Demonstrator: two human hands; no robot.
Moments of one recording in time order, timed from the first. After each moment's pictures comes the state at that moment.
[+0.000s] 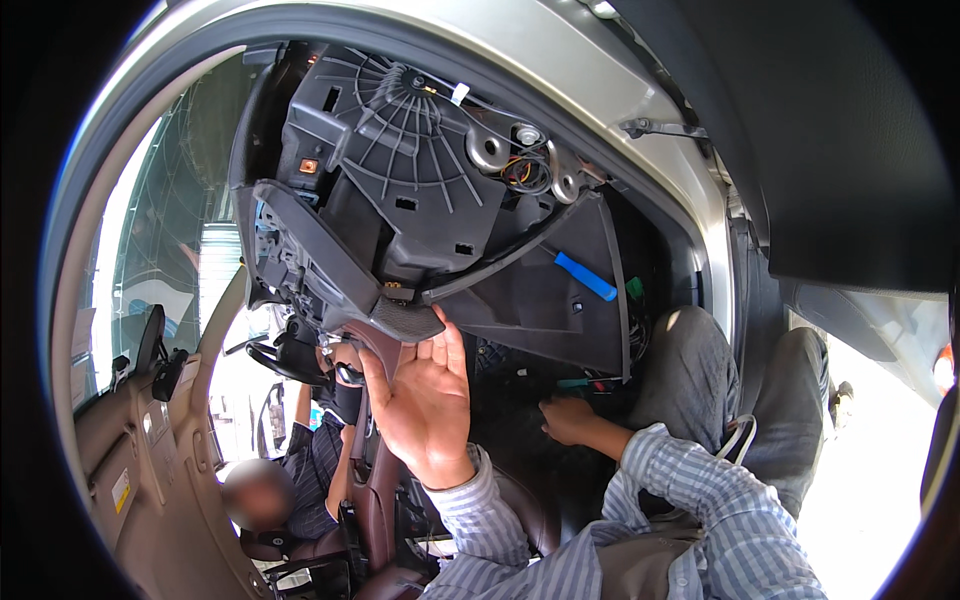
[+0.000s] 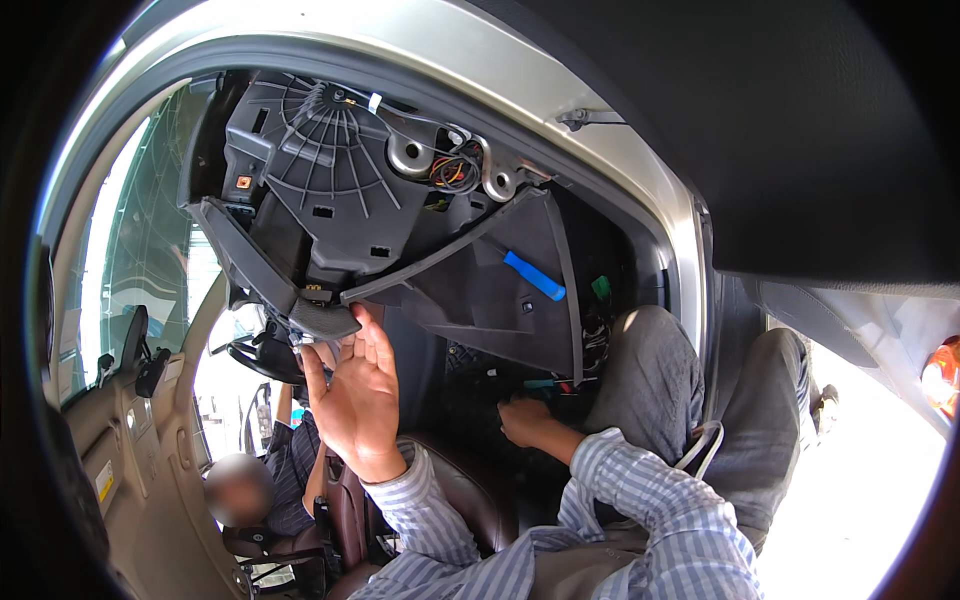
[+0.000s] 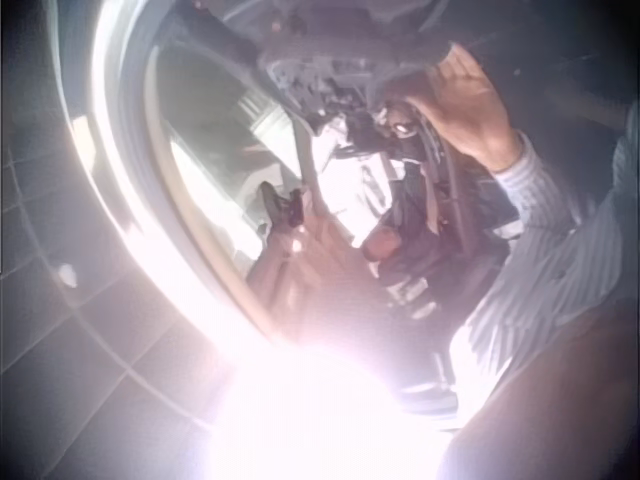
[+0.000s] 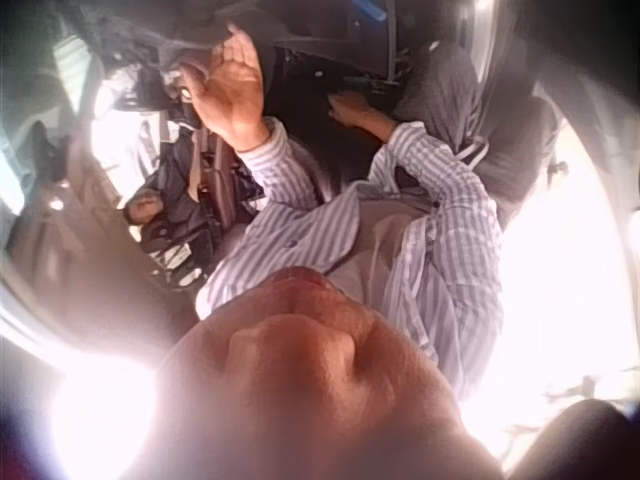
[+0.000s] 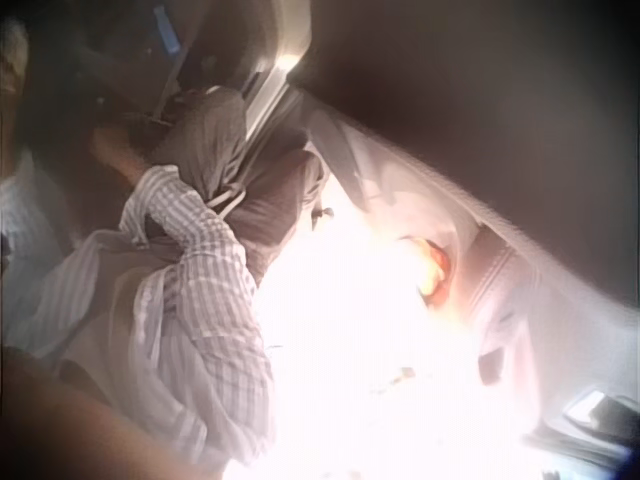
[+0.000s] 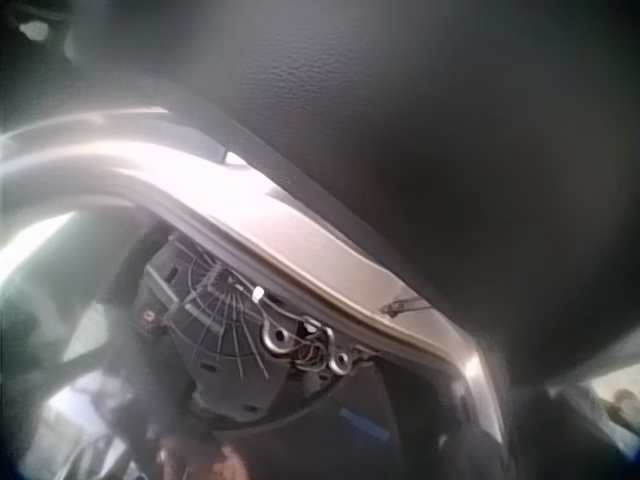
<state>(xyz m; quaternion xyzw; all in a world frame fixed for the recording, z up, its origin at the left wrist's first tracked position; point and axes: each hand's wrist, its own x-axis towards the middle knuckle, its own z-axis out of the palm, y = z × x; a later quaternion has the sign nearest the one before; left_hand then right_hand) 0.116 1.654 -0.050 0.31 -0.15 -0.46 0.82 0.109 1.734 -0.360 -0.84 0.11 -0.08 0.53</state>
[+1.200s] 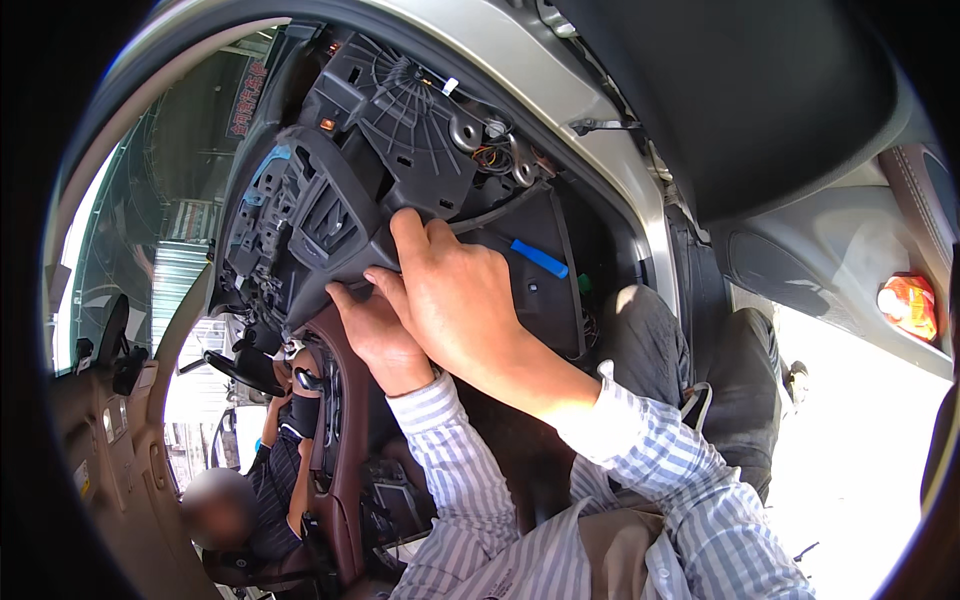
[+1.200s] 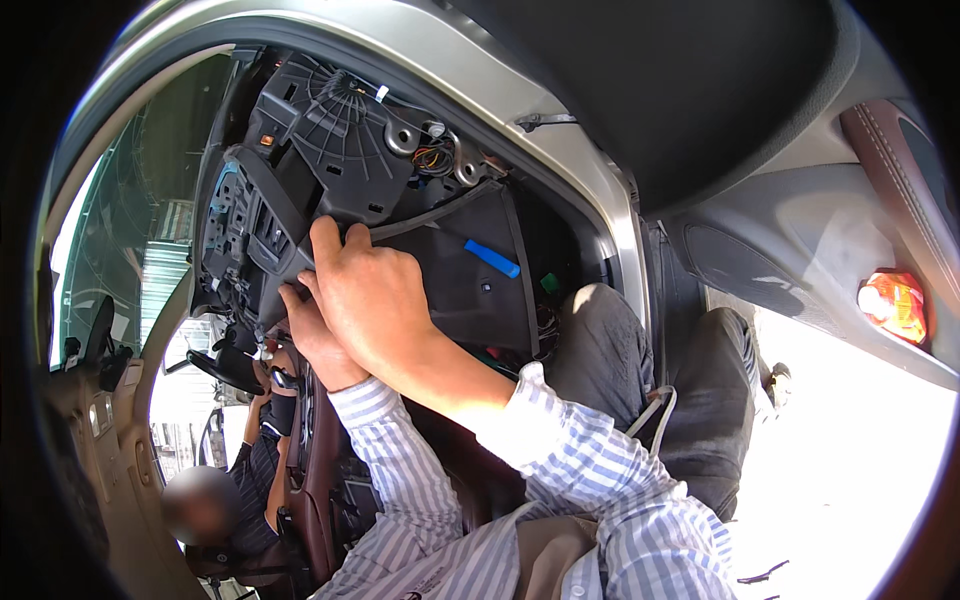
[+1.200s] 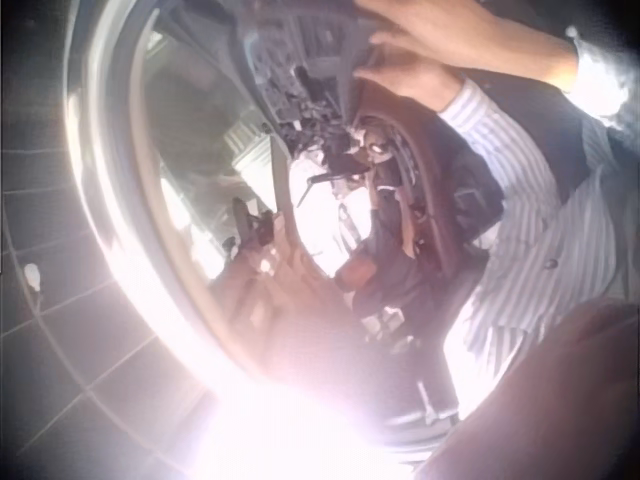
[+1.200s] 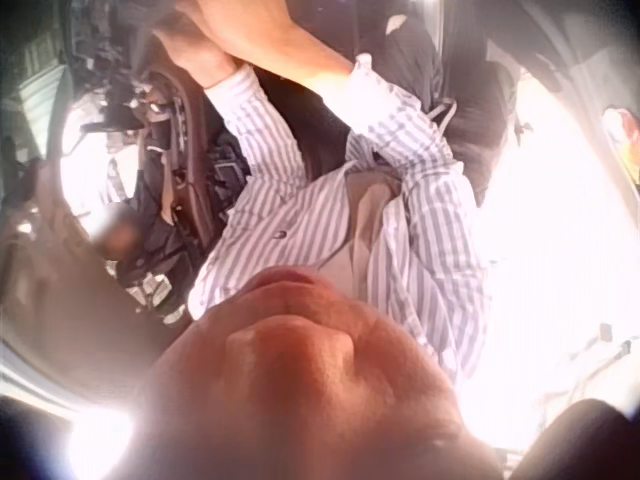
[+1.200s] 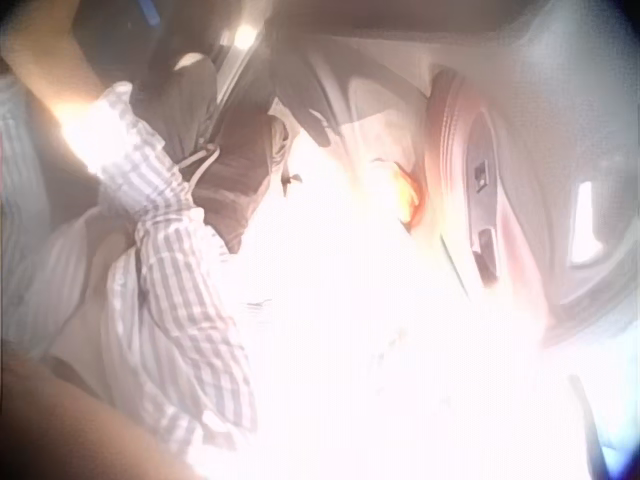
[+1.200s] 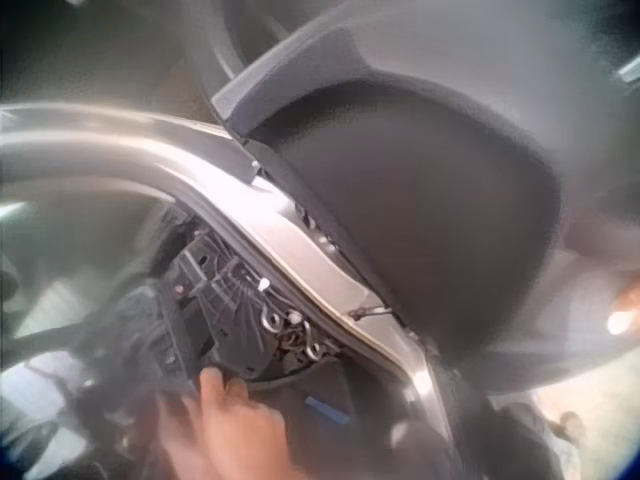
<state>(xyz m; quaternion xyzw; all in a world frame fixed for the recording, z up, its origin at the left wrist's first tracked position) 0.178 1.631 -0.064 0.46 -0.23 -0.33 0.79 0.028 1.577 -0.059 -0.66 0.30 -0.55 0.41</state>
